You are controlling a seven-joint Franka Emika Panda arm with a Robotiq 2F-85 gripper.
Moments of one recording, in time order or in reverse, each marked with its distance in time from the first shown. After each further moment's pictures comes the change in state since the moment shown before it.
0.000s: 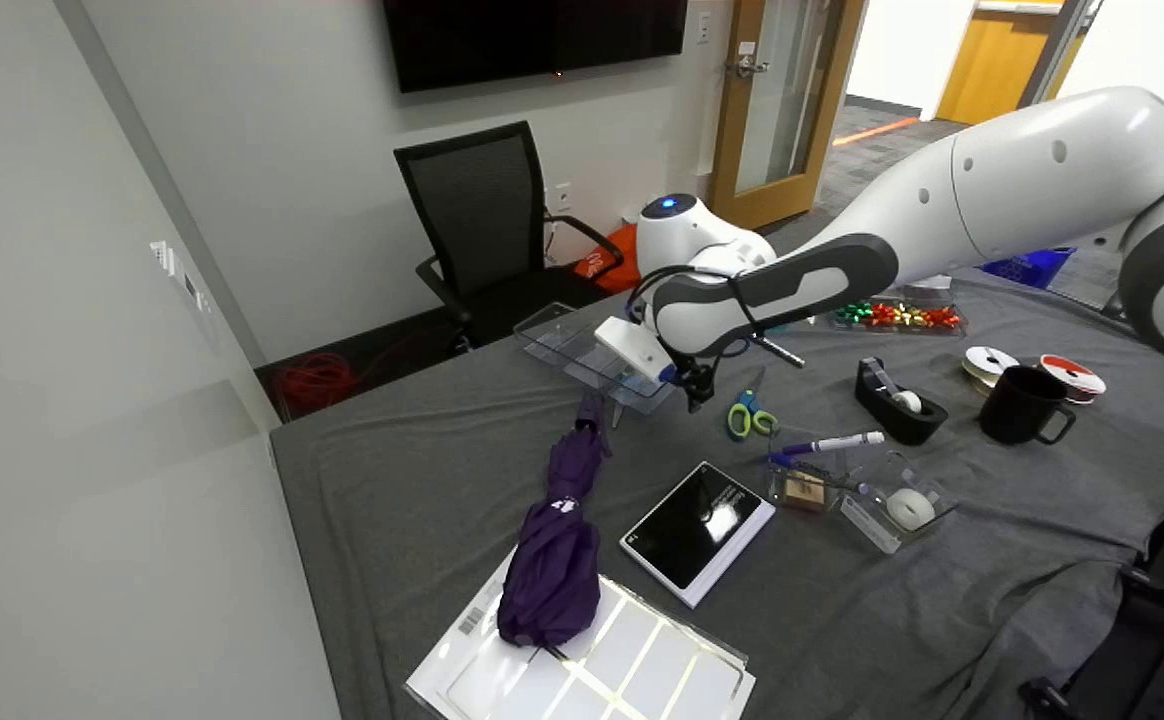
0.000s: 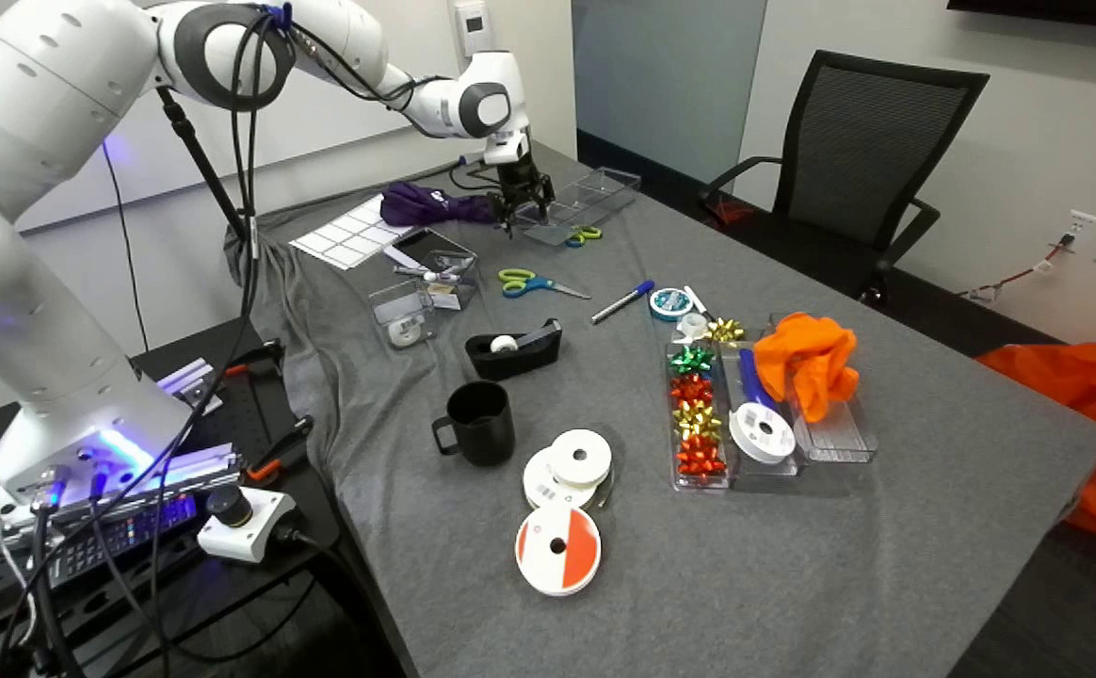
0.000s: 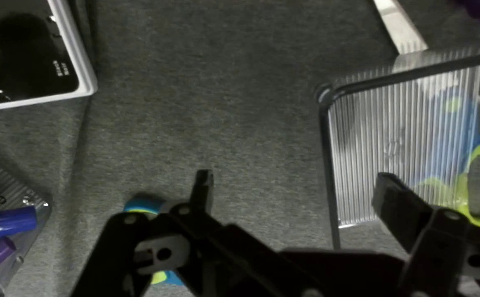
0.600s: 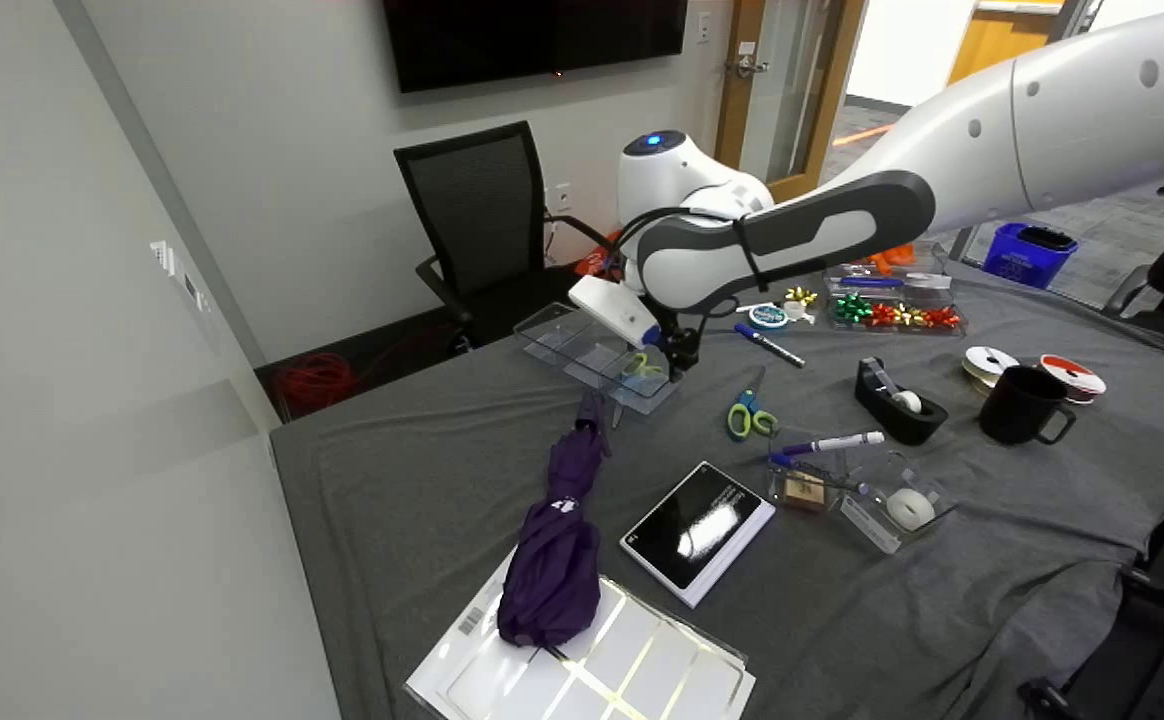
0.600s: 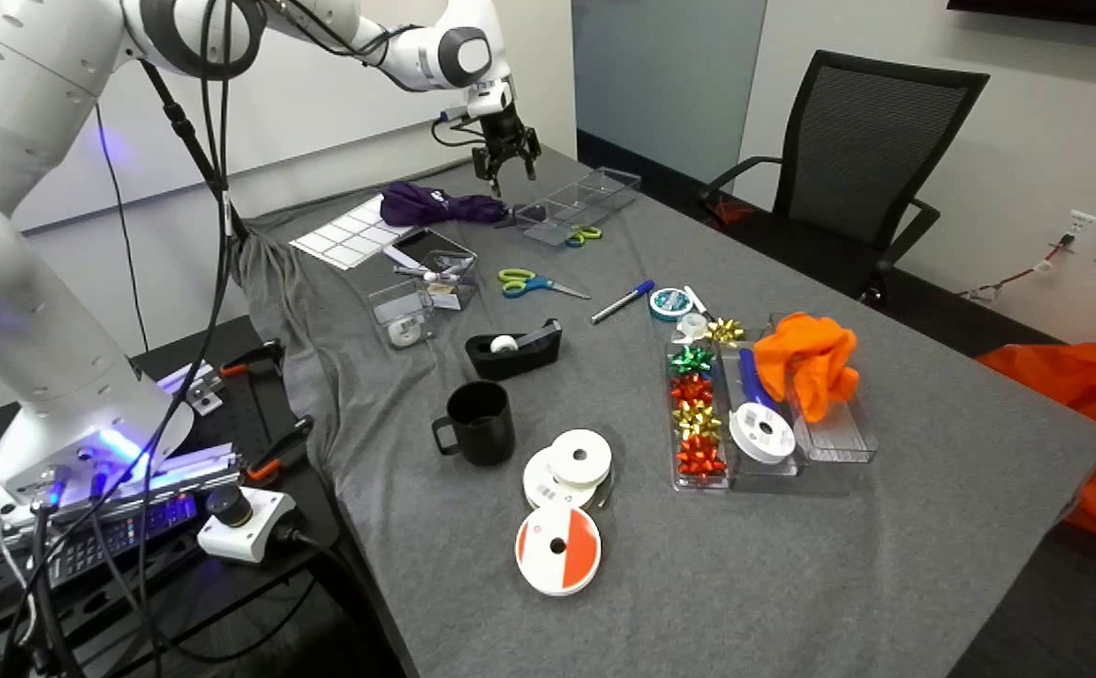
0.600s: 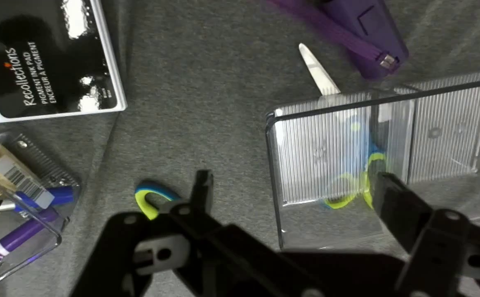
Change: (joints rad) arm 0.030 -0.120 0.035 -0.005 -0.025 -0.063 -0.007
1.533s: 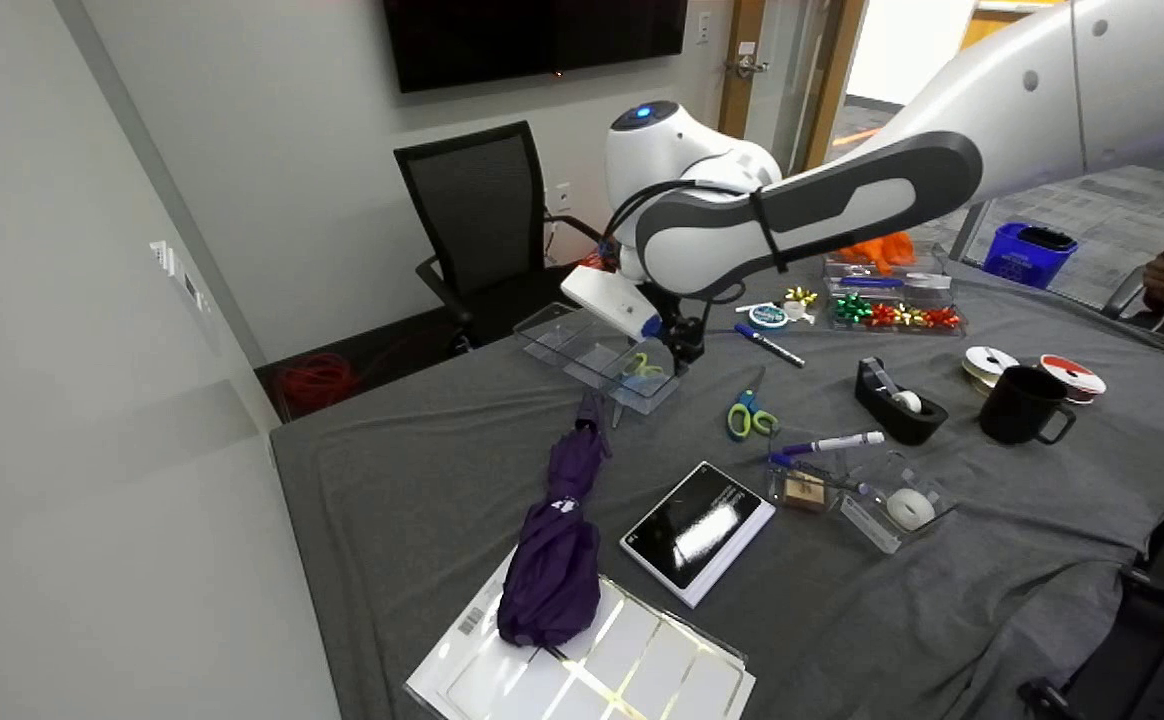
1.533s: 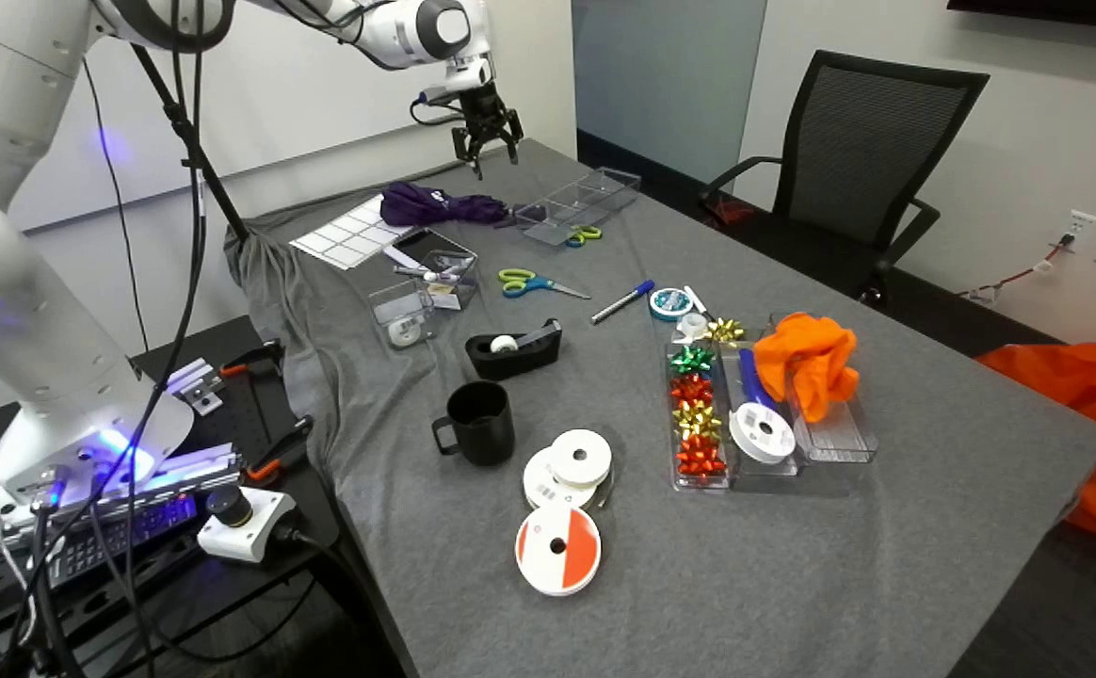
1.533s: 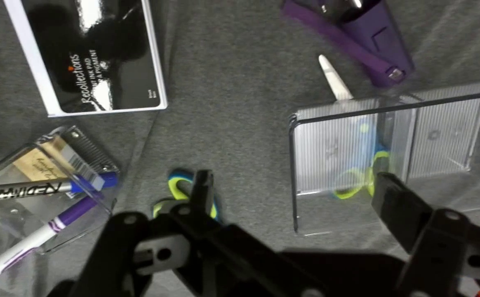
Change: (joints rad) arm 0.025 -0.102 0.032 -0.071 -0.056 -0.068 0.040
